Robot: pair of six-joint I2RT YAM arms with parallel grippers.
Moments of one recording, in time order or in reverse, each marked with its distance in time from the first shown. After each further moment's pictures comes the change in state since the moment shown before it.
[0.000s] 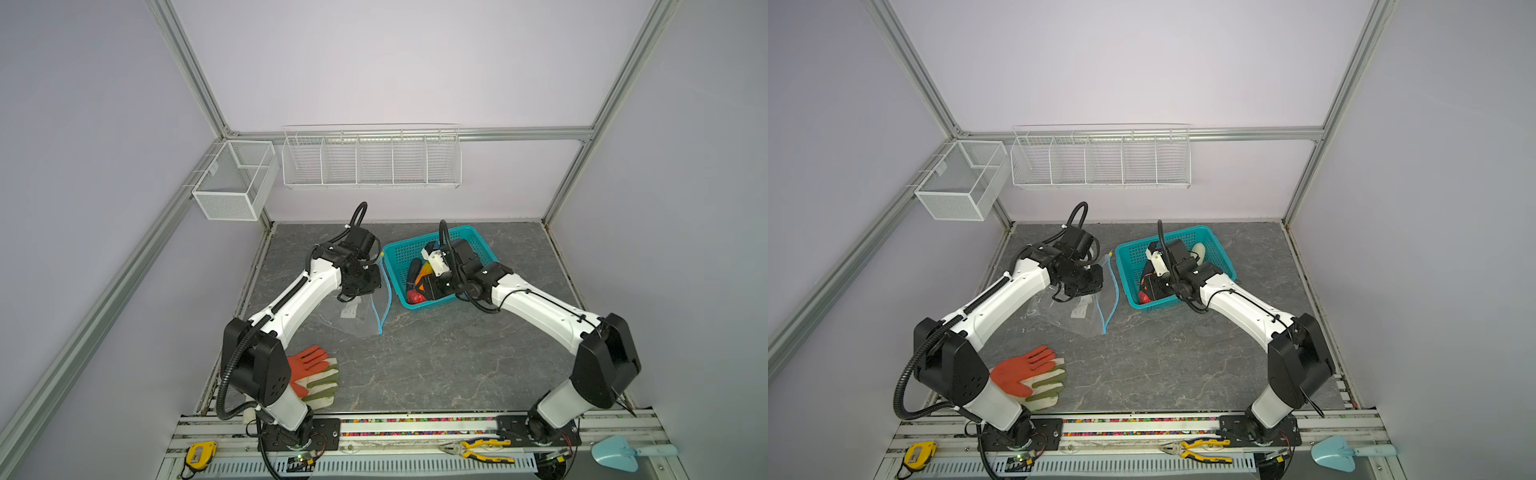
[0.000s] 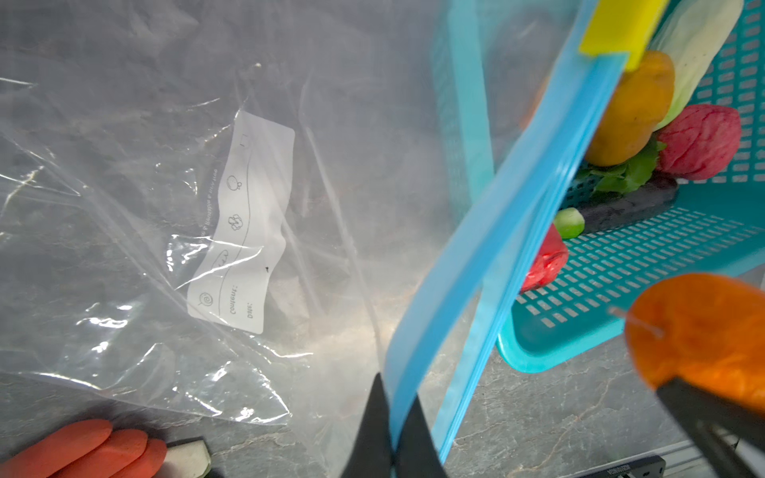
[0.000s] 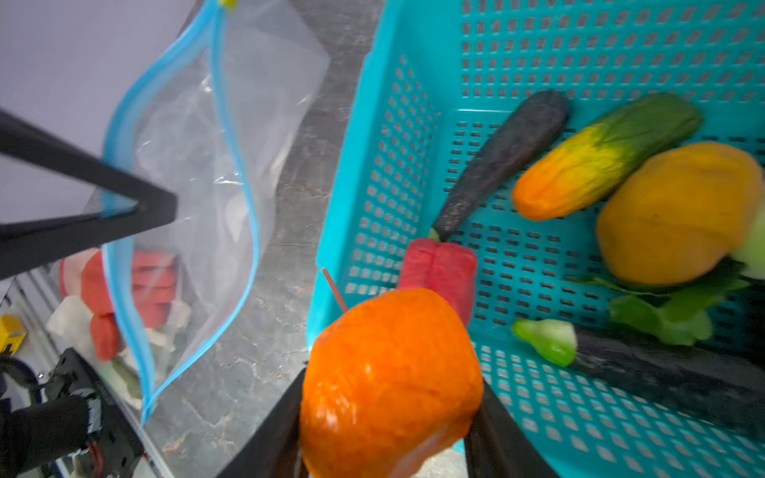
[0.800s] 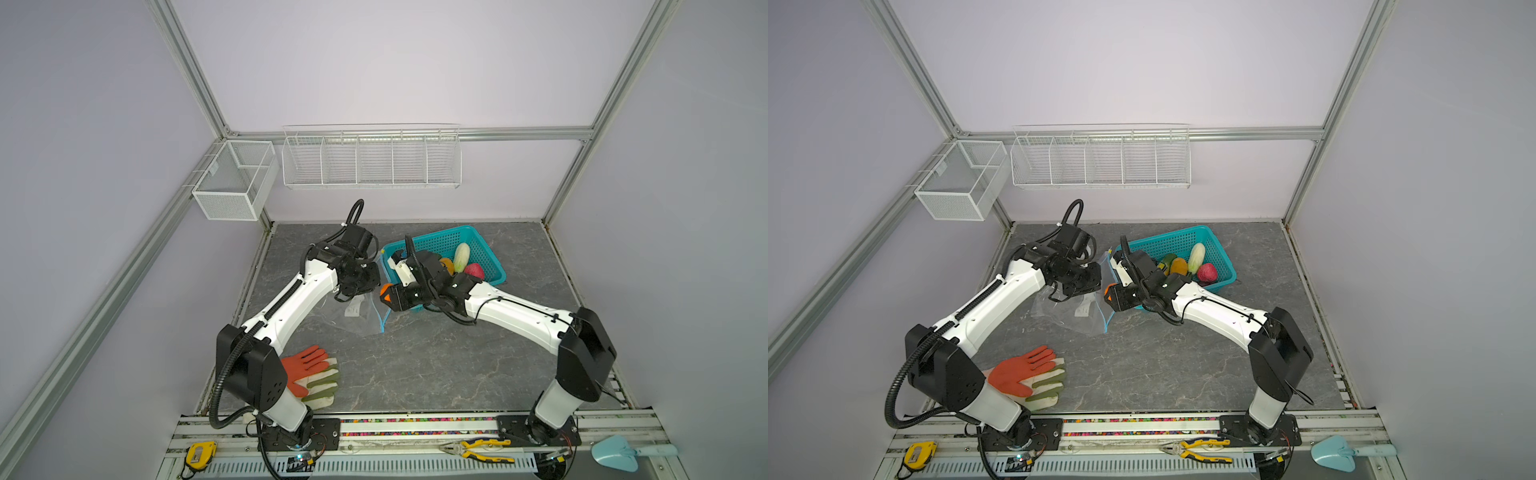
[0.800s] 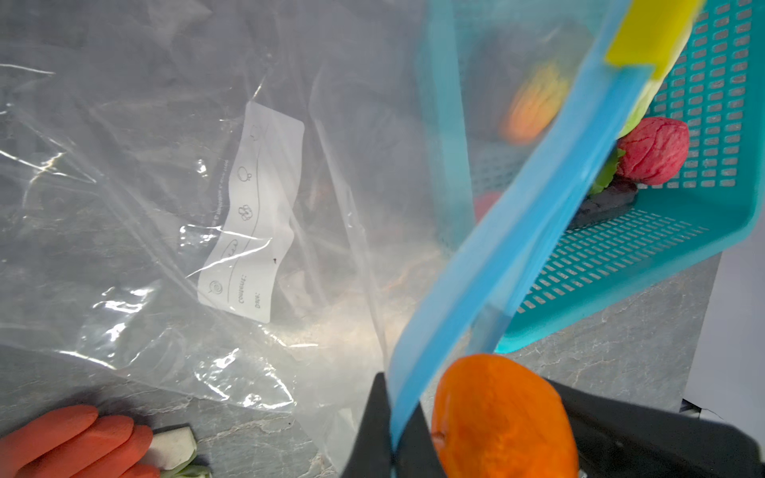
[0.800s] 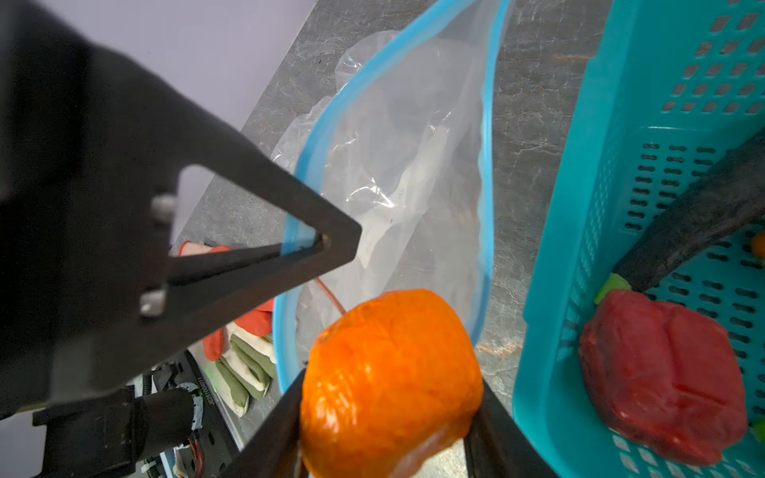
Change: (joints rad) left arm 0.002 -0.048 -0.008 -0.010 0.031 -0.038; right arm 0.179 0.126 0.082 0.142 -0.007 0.160
